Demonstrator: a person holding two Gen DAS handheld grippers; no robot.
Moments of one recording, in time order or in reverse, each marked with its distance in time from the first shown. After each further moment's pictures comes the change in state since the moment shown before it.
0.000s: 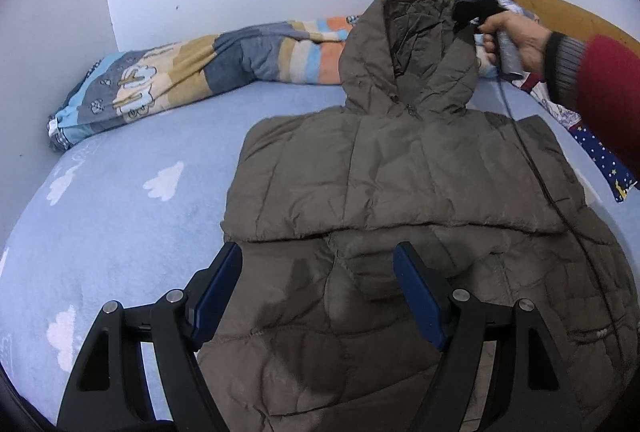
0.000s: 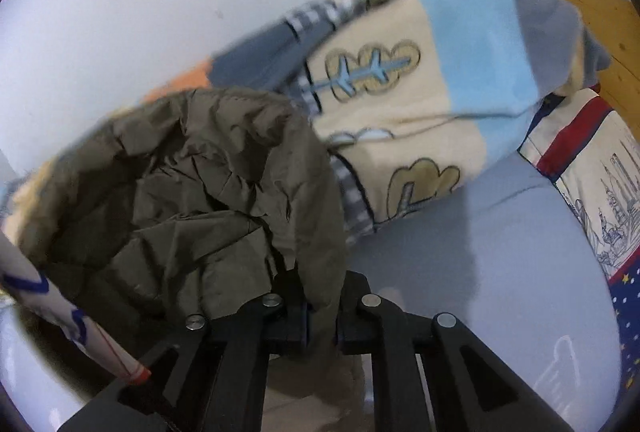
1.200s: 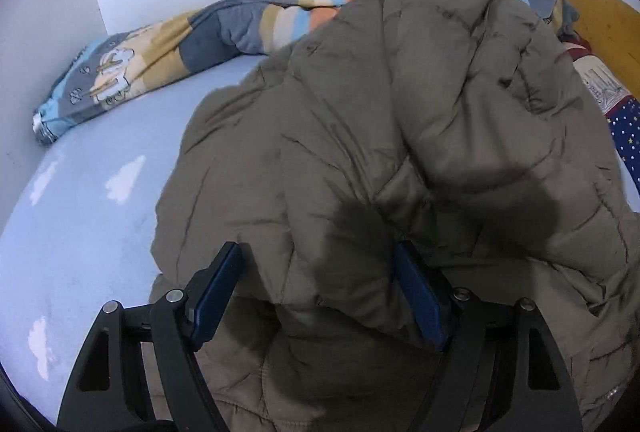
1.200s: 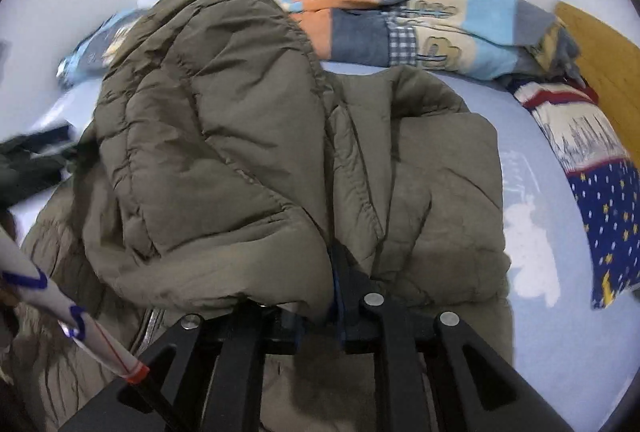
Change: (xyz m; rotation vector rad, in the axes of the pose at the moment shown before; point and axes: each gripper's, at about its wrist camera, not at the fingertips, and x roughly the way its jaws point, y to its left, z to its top) left arm 0.087 -0.040 0.030 -0.013 0.114 0.035; right arm -0.210 -0.033 -0.307 -0.508 0.170 0.129
